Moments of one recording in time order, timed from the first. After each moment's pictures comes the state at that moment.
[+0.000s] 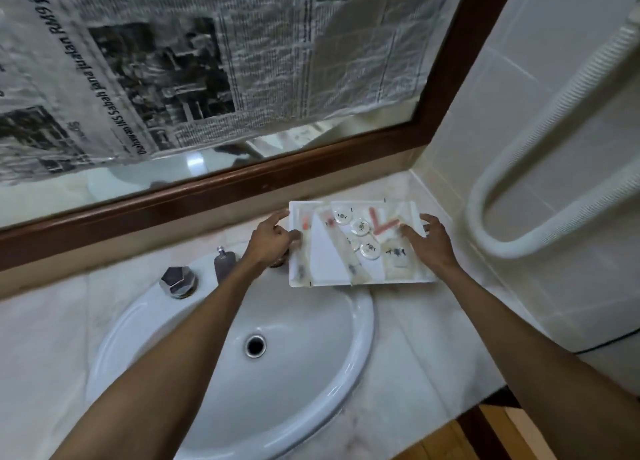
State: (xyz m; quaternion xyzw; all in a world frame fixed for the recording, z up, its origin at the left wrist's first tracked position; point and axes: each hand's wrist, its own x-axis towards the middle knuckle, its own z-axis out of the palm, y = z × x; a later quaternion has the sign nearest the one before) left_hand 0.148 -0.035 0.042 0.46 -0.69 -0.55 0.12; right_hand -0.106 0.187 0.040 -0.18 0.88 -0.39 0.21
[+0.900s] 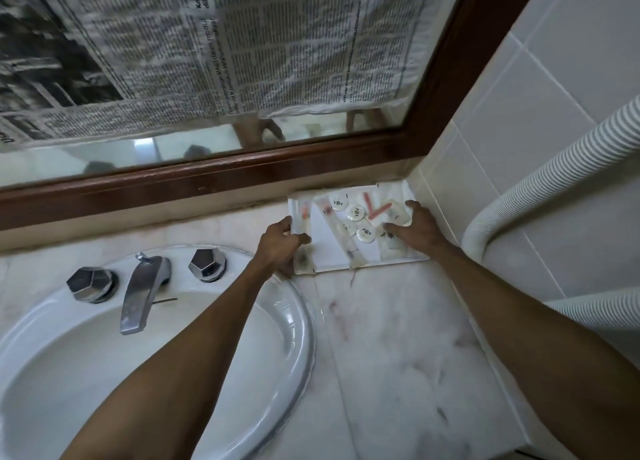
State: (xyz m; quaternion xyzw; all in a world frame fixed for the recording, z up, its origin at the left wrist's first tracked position) left_hand -0.005 0.000 0.002 0.53 -0.62 -0.58 0.08; right_hand -0.286 0.124 -0.010 -0.33 0.88 -0.20 0.28
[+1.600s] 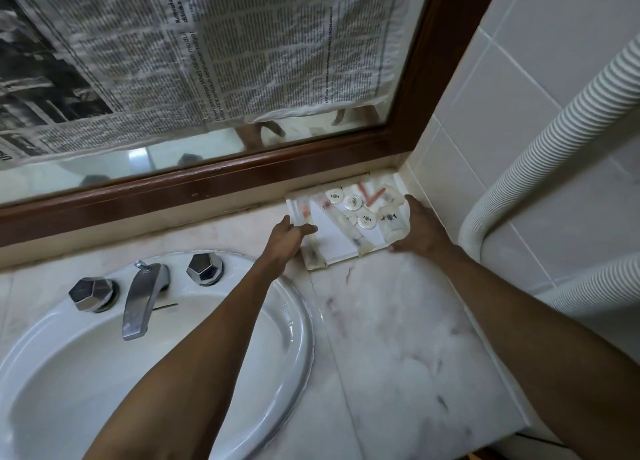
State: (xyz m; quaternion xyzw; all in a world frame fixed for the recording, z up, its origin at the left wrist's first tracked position) left_hand -0.028 0.006 -0.002 0.54 -0.52 -0.66 0.09; right_hand -0.285 0.155 0.010 -0.41 0.87 -0.13 0.23
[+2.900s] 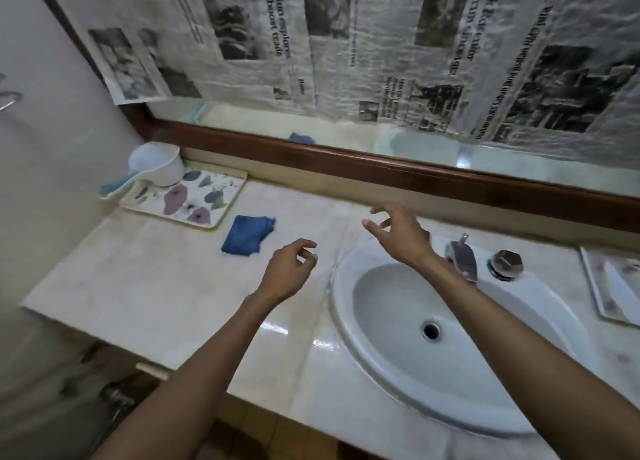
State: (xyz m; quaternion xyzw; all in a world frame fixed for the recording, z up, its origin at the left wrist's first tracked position) left_hand 0.609 0.043 0.084 0.65 -0.62 -0.36 0.25; right_hand 0.362 -0.004 0.115 -0.67 0.64 -0.27 0.26
